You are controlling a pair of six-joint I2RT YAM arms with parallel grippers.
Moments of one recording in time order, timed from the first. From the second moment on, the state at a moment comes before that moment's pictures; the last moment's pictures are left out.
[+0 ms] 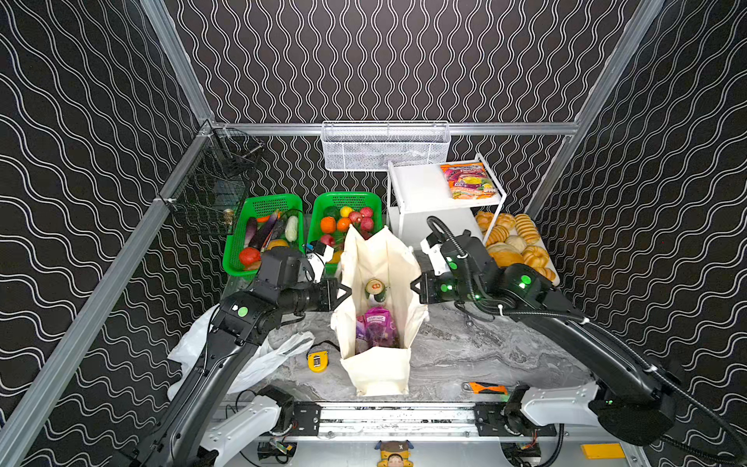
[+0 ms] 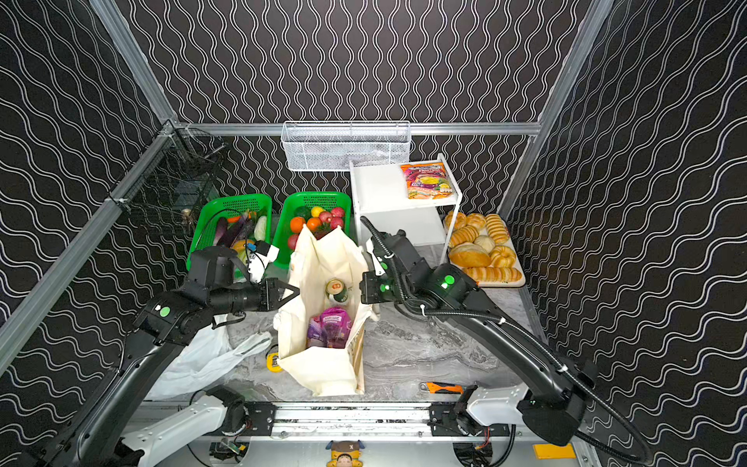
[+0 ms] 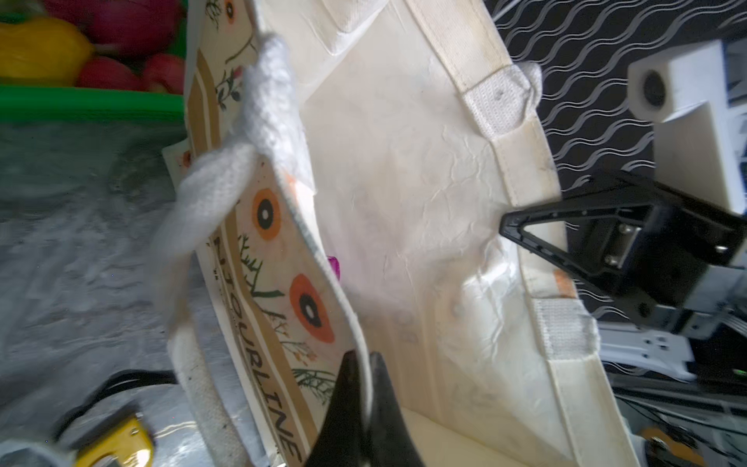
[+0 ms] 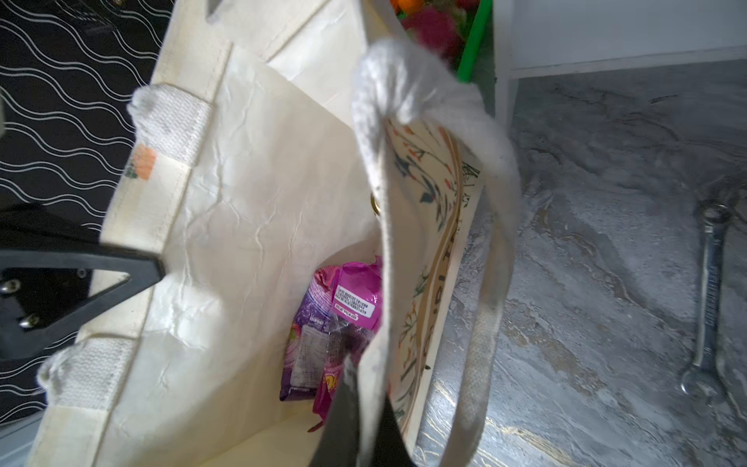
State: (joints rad) left arm -0.45 0.96 1.21 -0.90 0.48 -0.52; right arm 0.87 1.27 1.48 -0.94 -0.03 0.61
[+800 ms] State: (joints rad) left arm -1.03 1.62 1.77 -0.71 0.37 -0.59; right arm 0.40 0.95 1.42 -1.15 0.28 0.47
